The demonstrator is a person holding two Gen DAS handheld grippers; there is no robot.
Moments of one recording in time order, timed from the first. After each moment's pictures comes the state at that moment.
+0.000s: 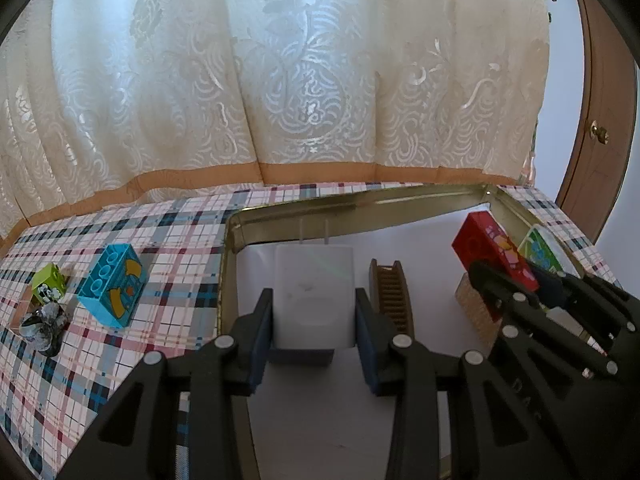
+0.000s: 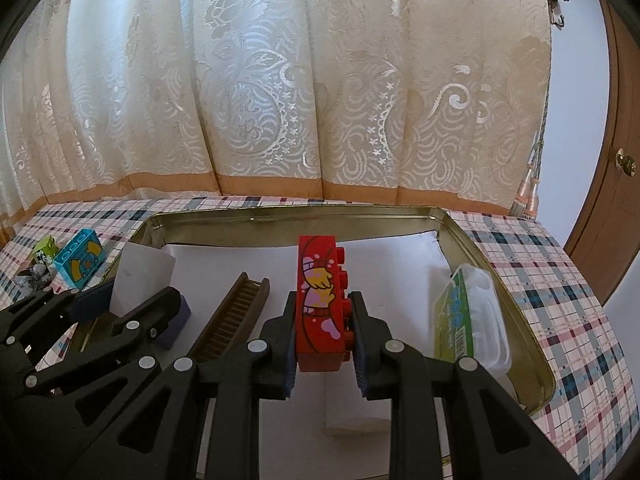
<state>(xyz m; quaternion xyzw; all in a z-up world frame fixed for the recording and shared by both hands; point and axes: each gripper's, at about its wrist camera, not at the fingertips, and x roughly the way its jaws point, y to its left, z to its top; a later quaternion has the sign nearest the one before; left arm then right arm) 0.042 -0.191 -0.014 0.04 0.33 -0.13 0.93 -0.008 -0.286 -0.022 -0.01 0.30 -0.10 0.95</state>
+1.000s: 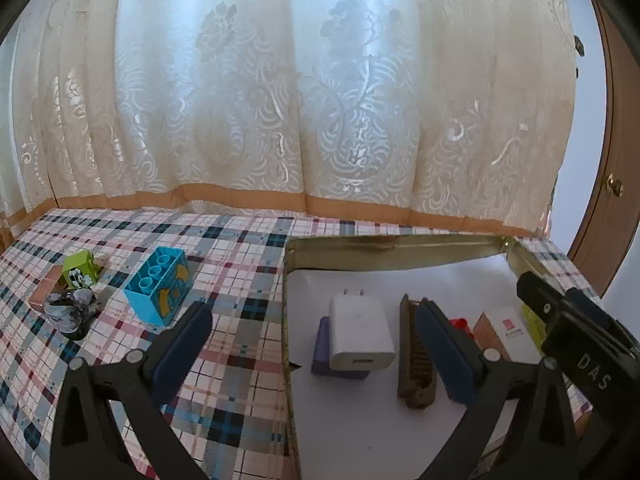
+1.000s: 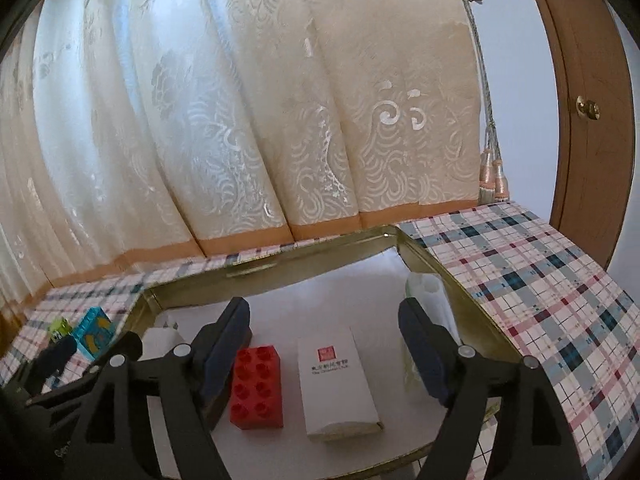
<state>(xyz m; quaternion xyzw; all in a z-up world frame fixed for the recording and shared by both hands) 0.028 -0.158 -0.001 -0.01 0.28 -0.08 0.96 -0.034 -0.316 -0.007 0.10 0.22 -0.13 0.96</state>
